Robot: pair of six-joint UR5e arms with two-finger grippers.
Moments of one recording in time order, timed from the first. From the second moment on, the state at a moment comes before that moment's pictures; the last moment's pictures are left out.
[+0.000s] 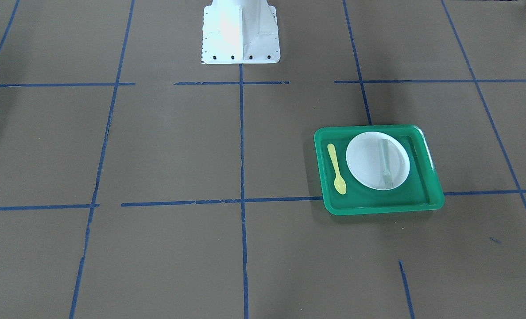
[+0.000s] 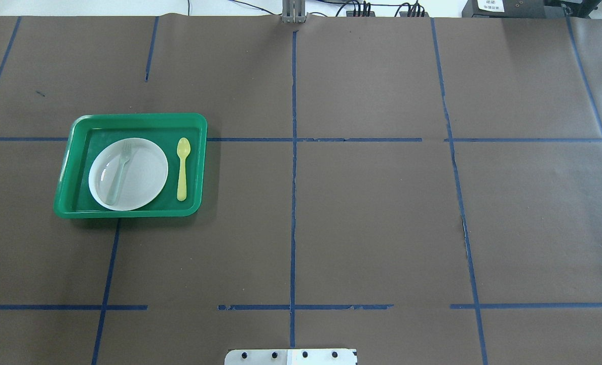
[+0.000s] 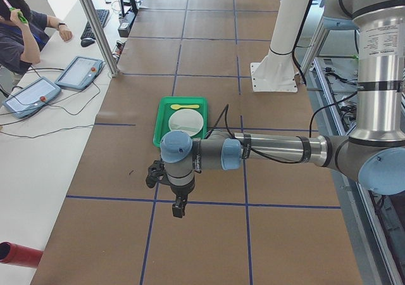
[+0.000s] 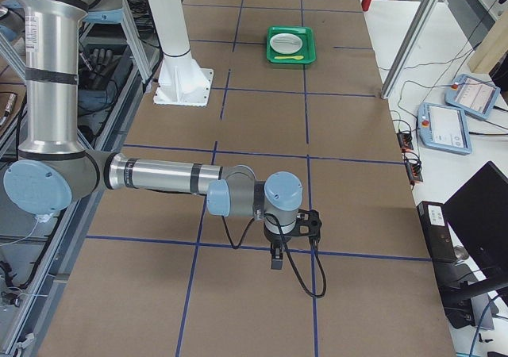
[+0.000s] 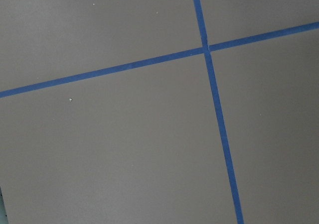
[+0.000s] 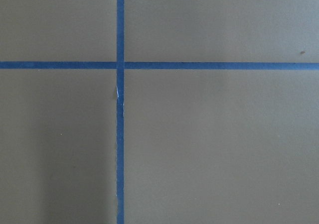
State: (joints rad) left arm -1.61 -1.49 -1.70 -1.50 -2.26 0.24; right arm 1.58 -1.65 1.61 -1.51 2.28 0.03
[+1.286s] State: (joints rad) left arm -1.61 -1.49 -1.70 -1.55 -2.26 0.25; right arm 1.58 -1.65 1.61 -1.51 2.28 0.03
